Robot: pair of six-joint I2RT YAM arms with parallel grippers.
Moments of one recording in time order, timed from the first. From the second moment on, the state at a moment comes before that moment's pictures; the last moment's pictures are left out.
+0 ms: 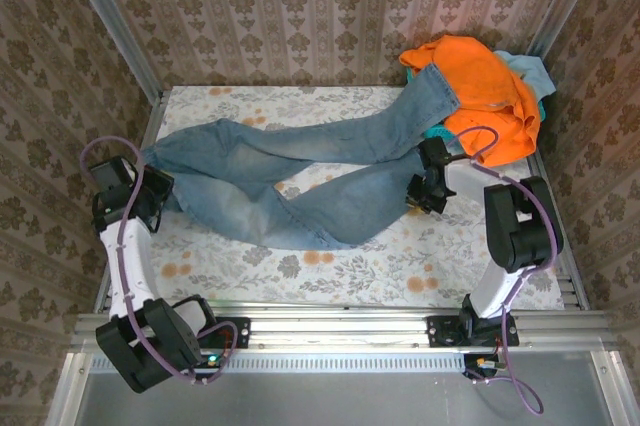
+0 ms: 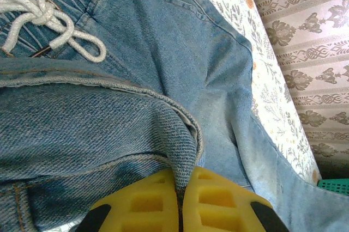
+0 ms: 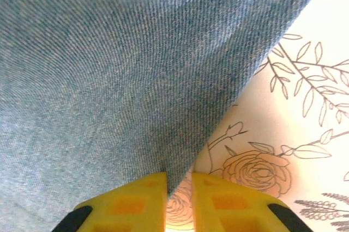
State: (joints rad) left arm 0.41 1.04 0.84 -0.54 0.39 -0.70; right arm 0.16 1.75 1.01 -0.61 -0.11 0.68
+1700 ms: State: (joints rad) left arm 0.29 1.33 1.08 -0.51 0.42 -0.73; right arm 0.09 1.88 1.49 -0.68 -0.27 0.63
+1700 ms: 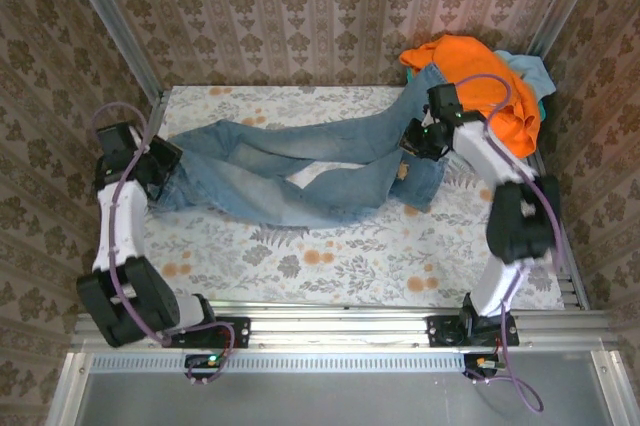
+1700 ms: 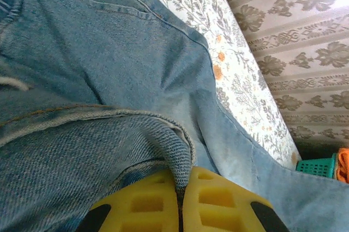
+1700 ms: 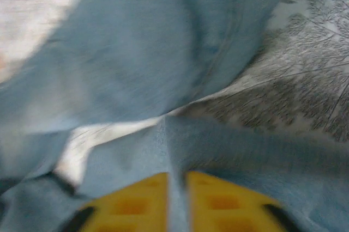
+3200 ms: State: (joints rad) left arm 0.28 1.41 1.20 -0.48 0.40 -0.77; right arm 0.01 1.45 0.96 -0.61 -0.19 0.58
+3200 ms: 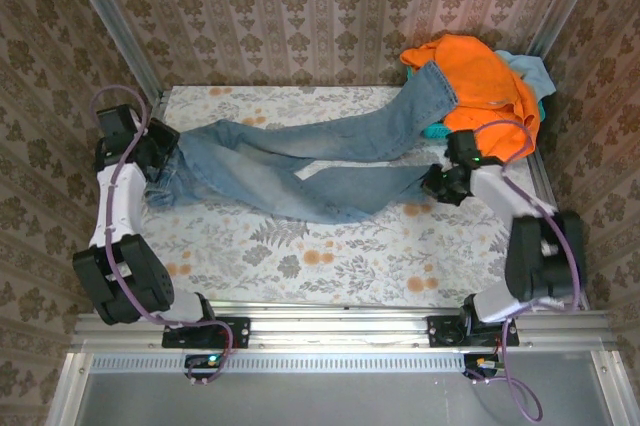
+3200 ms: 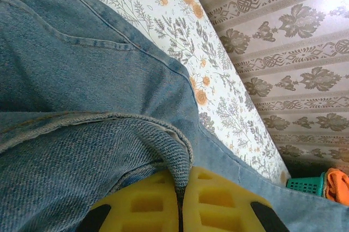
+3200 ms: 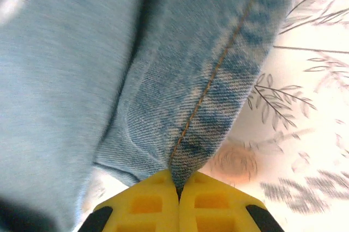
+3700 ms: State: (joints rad) left arm 0.40 1.26 1.15 -0.56 0.42 -0.77; right arm -0.42 1.15 0.92 -0.69 -0.27 0.56
